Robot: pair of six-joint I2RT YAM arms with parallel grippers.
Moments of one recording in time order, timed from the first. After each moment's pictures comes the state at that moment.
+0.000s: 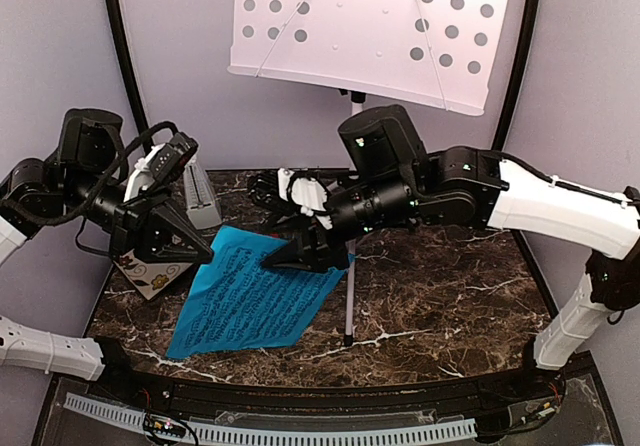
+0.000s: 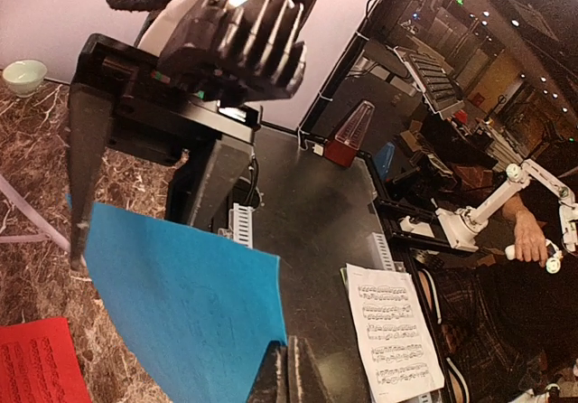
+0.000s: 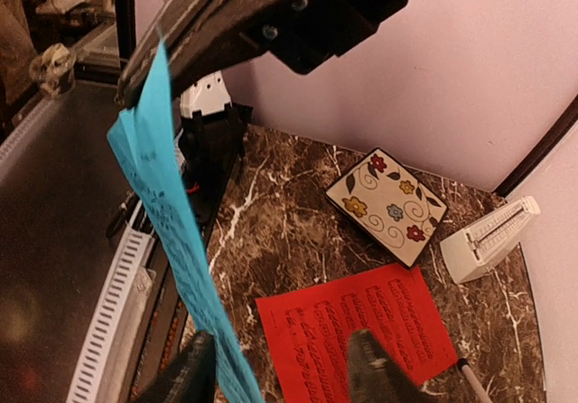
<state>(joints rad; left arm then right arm) -0.82 0.98 1.32 -0.87 0.92 -0.04 1.22 1.59 1.62 -0.51 -0.37 -0.42</state>
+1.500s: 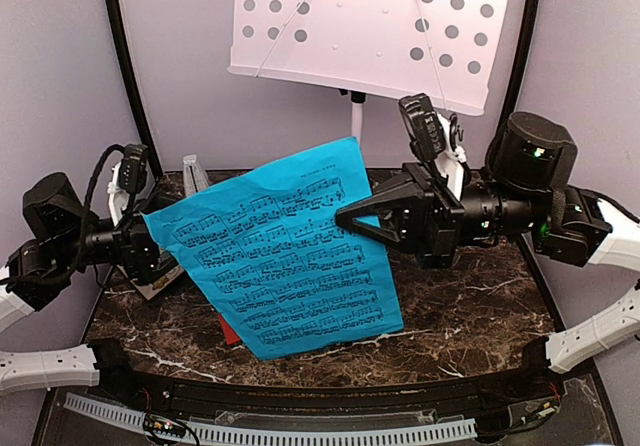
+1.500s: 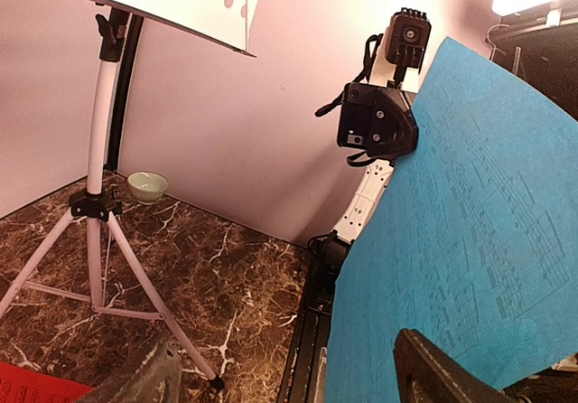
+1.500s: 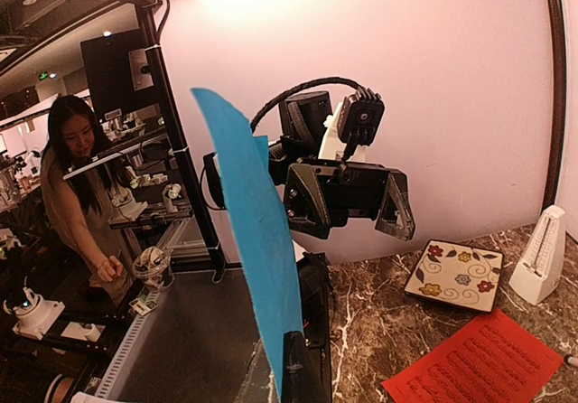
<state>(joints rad) -0.82 0.62 0.79 -0.15 0.54 -0.33 1.26 1.11 1.21 -0.06 -0.41 0.20</state>
